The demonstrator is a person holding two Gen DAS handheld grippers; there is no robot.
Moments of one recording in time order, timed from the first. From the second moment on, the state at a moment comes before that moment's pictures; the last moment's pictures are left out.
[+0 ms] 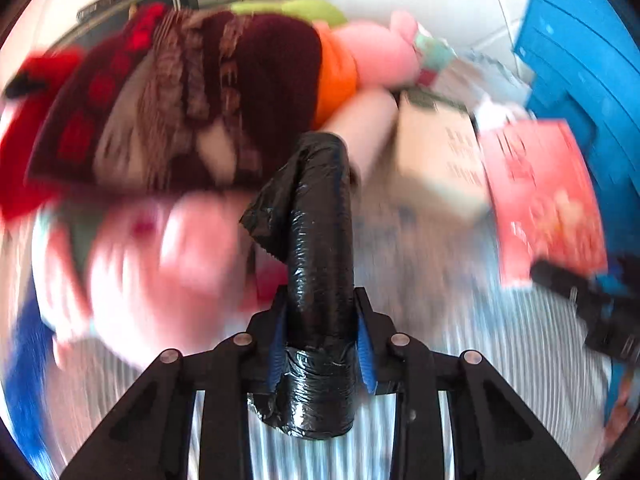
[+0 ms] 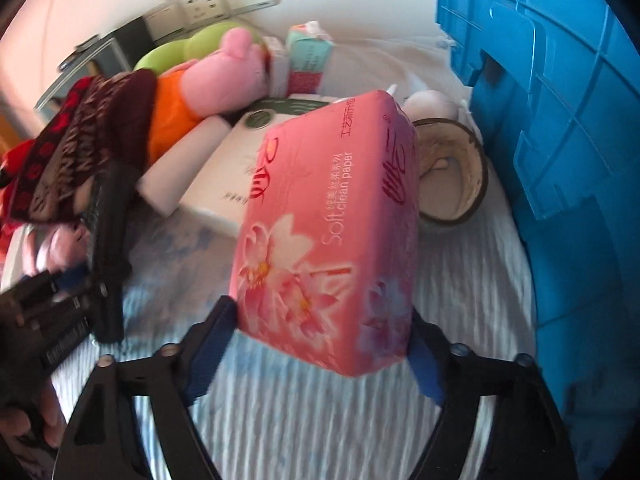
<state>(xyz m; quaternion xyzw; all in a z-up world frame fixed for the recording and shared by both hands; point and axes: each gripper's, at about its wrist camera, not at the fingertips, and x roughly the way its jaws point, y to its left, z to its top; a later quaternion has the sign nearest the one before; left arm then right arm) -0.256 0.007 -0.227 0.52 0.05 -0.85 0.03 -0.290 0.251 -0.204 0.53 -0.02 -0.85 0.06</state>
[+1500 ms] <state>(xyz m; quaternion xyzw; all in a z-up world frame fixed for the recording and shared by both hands) -0.140 0.037 -0.136 0.44 0.06 -0.89 0.05 -0.183 0.192 -0.134 0.48 0.06 -0.86 0.13</state>
